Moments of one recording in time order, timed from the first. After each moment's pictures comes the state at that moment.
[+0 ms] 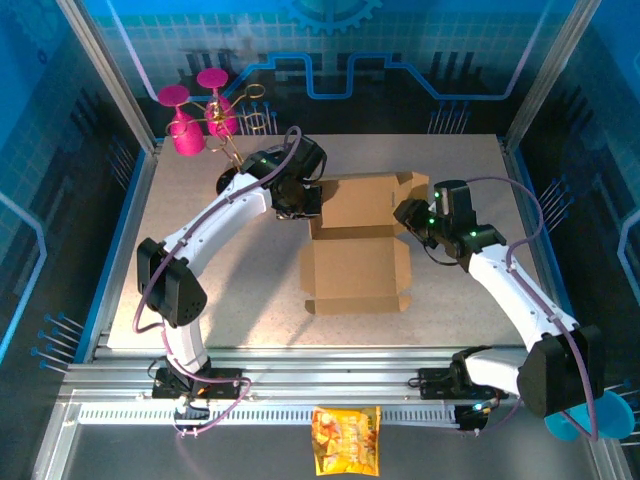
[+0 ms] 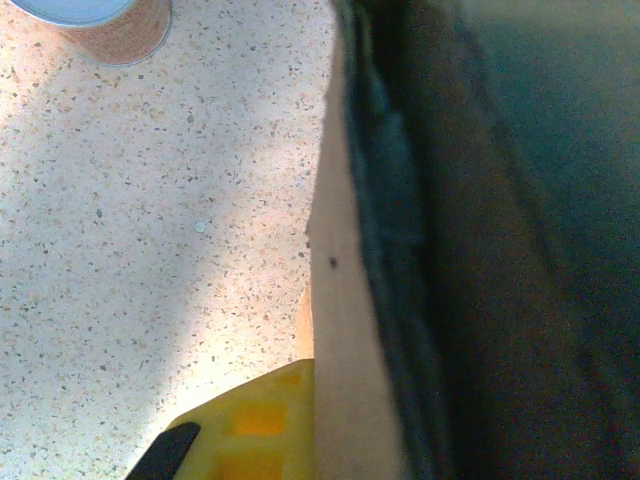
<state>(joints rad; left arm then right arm) -0.57 1.83 1.83 -1.15 -0.01 -0.61 0.25 1.21 0.93 -0.44 -0.17 0.91</state>
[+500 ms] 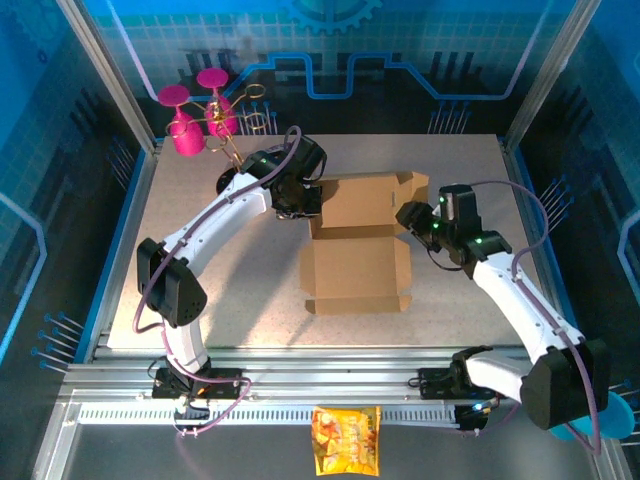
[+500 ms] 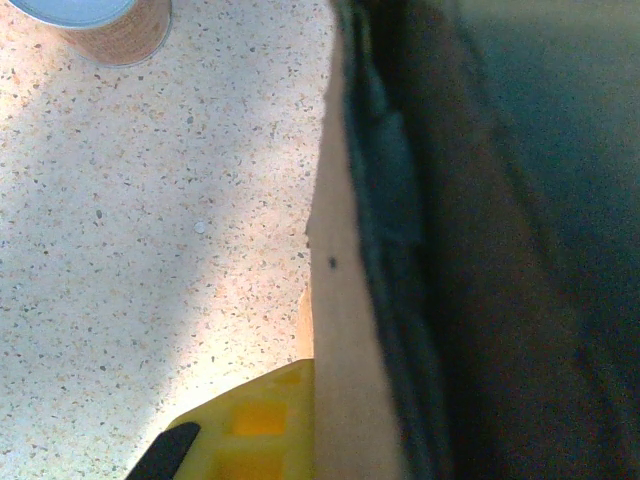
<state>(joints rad) -0.57 1.83 1.83 -1.15 -0.01 -0.61 0.24 1.15 0.90 -0.45 -0.18 0.90</state>
